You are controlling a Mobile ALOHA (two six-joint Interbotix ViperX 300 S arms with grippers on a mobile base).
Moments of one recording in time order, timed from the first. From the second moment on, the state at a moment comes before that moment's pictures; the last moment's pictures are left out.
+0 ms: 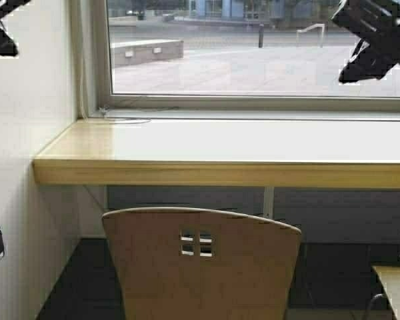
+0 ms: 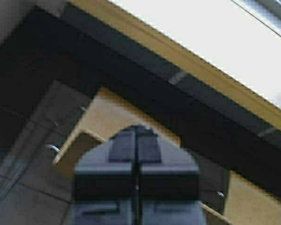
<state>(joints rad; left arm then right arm) -0.19 -0.67 1.20 -0.13 -0.14 -0.54 0.37 -0.60 1.20 0.56 -0.03 0.12</state>
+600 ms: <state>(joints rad) -0.55 0.21 0.89 -0.46 -0.18 -0.73 0.48 0.18 0.91 0.95 -0.06 0.12</state>
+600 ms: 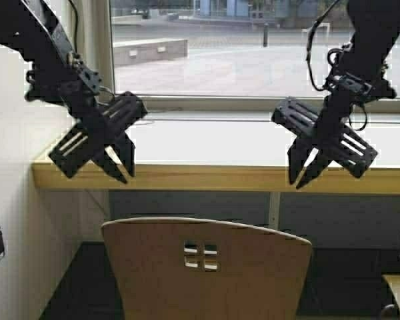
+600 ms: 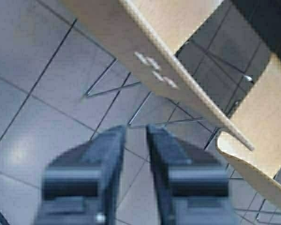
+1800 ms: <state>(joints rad) -0.42 0.79 0.35 -0.85 -0.18 -0.80 0.51 0.74 0.38 1.66 -0.05 0.12</state>
